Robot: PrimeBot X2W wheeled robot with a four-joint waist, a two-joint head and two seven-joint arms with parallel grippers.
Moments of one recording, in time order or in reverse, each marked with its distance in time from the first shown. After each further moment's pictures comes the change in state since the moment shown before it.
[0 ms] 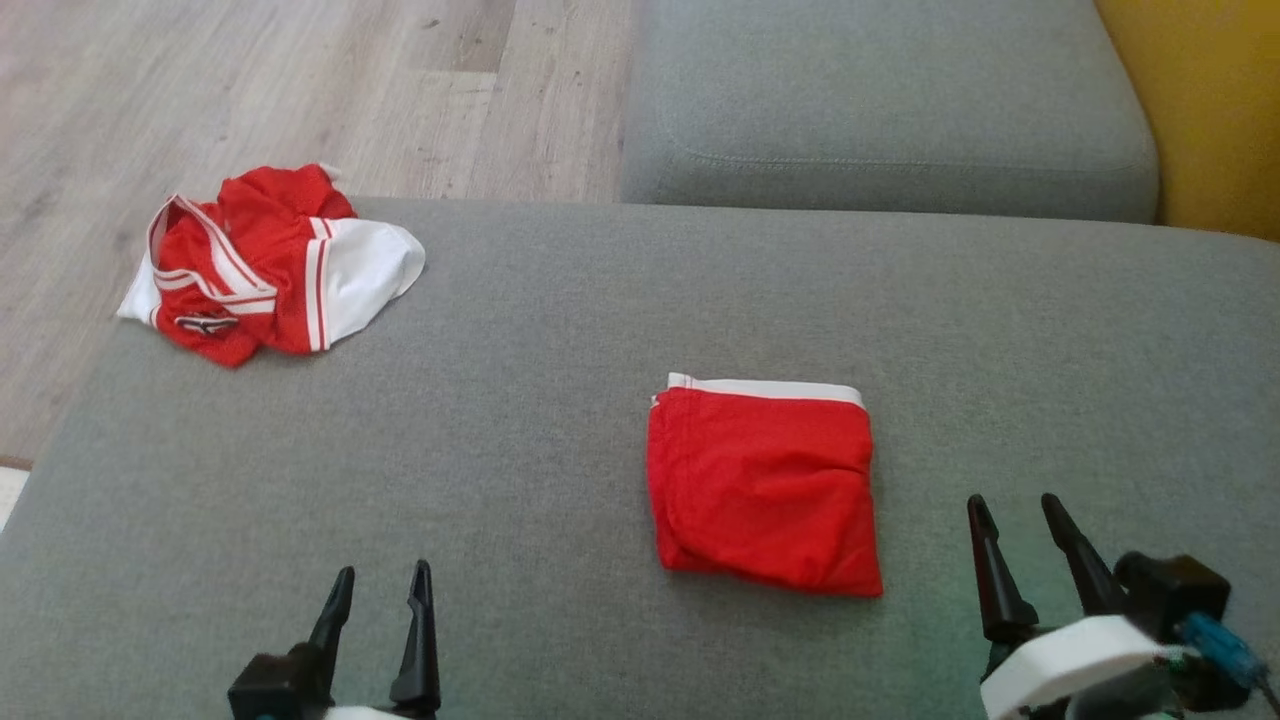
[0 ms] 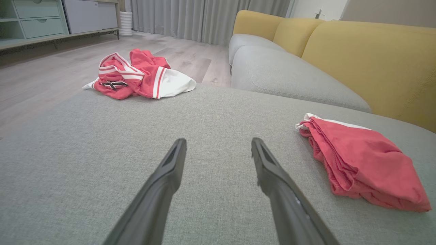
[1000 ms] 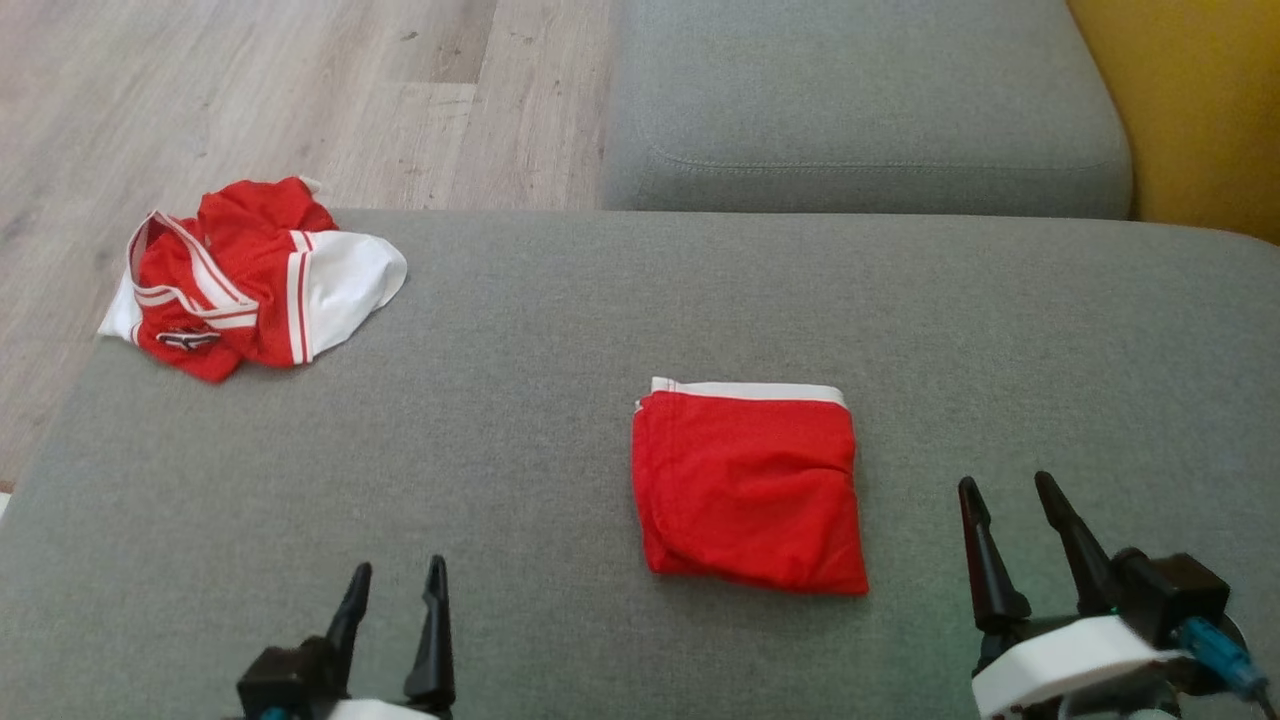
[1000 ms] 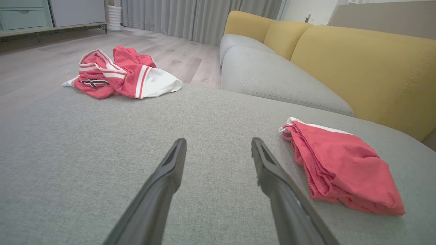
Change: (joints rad) left arm -0.017 -0.006 -0.041 -0.021 -0.052 0.010 0.000; right arm 0.003 -0.001 0.027 -0.047 -0.033 0.000 -0.040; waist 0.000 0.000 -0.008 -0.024
